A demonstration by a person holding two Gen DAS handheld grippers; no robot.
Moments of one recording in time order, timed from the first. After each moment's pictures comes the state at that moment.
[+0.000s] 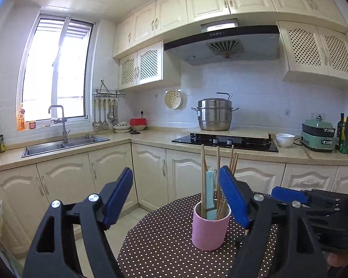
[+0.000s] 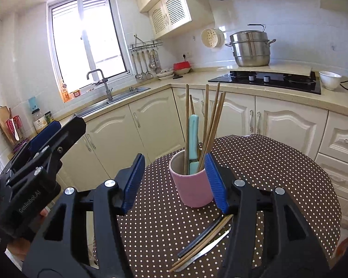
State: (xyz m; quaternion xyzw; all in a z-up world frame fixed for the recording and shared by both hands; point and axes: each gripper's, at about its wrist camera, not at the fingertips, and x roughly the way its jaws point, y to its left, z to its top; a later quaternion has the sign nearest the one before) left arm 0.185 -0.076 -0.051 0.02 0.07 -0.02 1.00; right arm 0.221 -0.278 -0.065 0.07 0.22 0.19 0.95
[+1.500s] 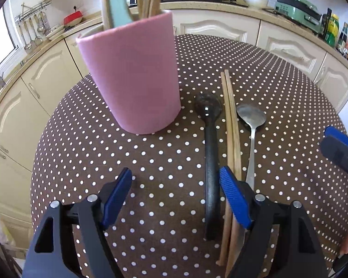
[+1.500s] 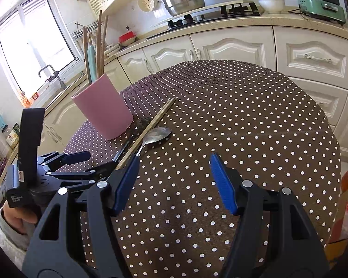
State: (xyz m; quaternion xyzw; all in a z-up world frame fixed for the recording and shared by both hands) left arm 0.315 -0.166 -0.253 0.12 0.46 -0.14 0.87; right arm 0.203 -0.376 -0.212 0.17 0.34 0.08 0.92
